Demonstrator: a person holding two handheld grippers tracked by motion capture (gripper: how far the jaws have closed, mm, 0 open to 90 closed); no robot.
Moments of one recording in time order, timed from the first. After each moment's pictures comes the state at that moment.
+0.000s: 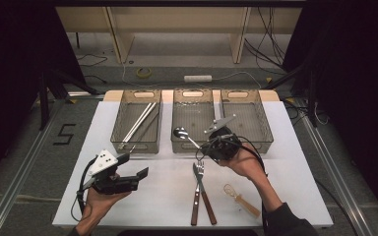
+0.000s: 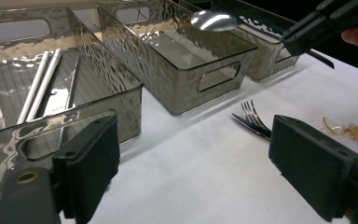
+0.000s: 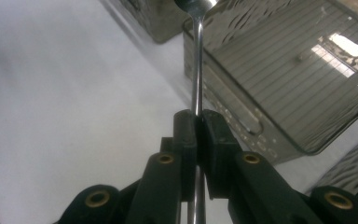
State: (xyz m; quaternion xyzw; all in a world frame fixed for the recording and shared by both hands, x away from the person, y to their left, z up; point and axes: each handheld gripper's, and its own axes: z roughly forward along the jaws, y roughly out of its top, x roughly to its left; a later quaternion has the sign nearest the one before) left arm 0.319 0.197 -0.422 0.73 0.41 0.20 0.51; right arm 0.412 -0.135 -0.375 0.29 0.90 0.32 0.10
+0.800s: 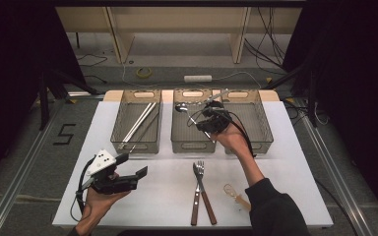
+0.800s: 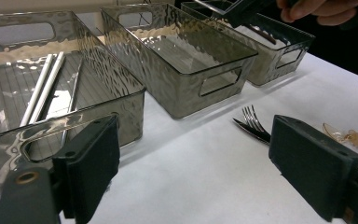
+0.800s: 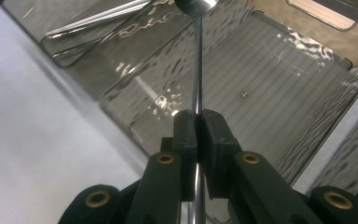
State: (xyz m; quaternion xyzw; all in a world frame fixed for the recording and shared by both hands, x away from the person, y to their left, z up) left arm 0.319 0.198 -0.421 0.72 0.41 0.20 0.52; right arm 0.489 -0.116 -0.370 0.37 0.86 0.32 0.11
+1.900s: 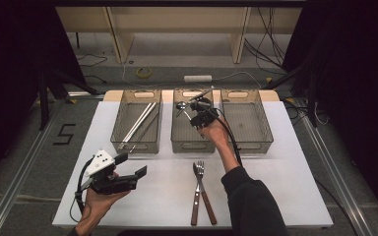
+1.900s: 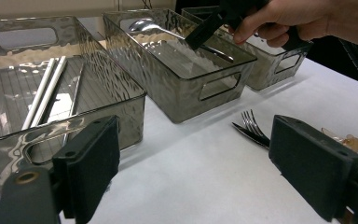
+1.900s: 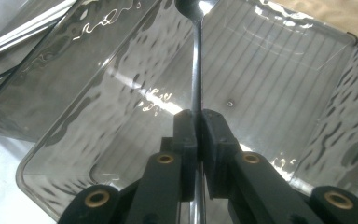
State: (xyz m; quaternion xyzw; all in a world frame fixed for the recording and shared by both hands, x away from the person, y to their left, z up) left arm 0.317 0.199 -0.419 0.72 0.41 0.20 0.52; right arm 0.533 -0.083 -0.404 0.46 0.84 0.27 0.11
